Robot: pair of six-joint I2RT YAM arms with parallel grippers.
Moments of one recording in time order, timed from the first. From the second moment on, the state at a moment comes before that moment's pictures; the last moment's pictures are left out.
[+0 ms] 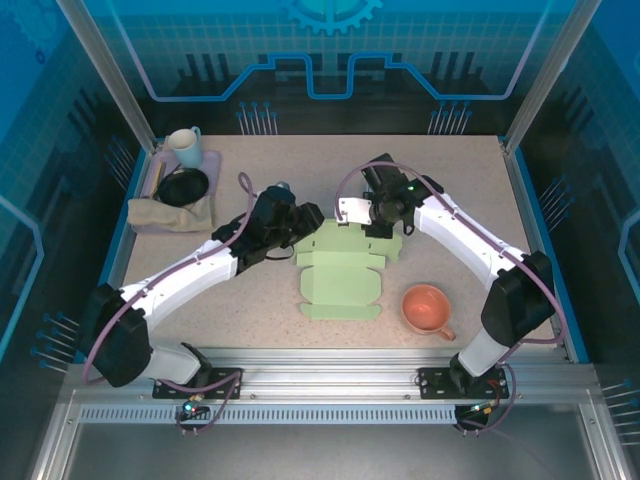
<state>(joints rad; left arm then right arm) -0.62 1.39 1.02 -0.26 -0.02 -1.06 0.54 1.63 1.45 -0.89 -0.01 -1.01</state>
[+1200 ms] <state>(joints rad) -0.60 1.40 0.71 0.09 0.08 -0.61 0.48 1.80 1.46 -0.91 -0.10 -1.02</state>
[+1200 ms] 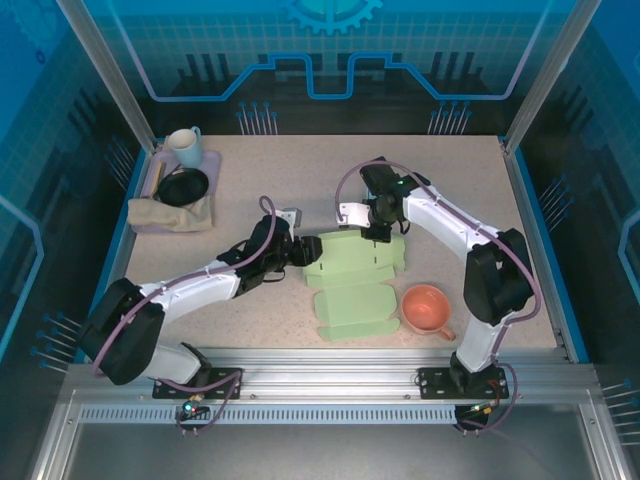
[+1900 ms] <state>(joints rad) -0.76 1.48 0.81 -0.02 -0.12 -0.61 0.43 1.85 1.49 -0.90 -0.10 -0.98</state>
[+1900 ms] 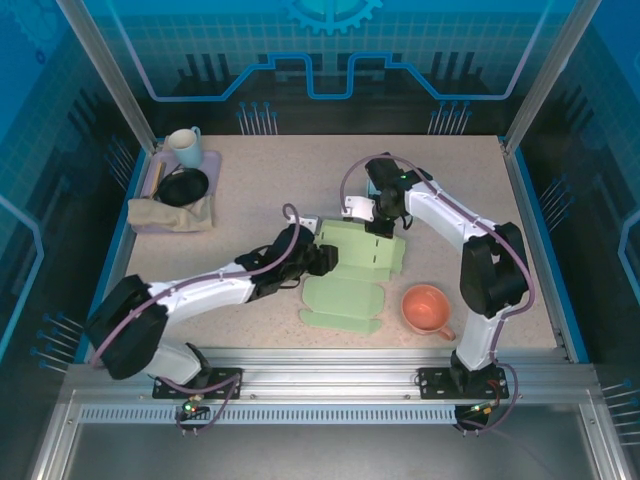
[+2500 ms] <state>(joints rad) -0.63 1.68 0.85 -0.09 -0.03 -0.69 0.41 1.87 1.50 -0.90 -0.10 -0.97</state>
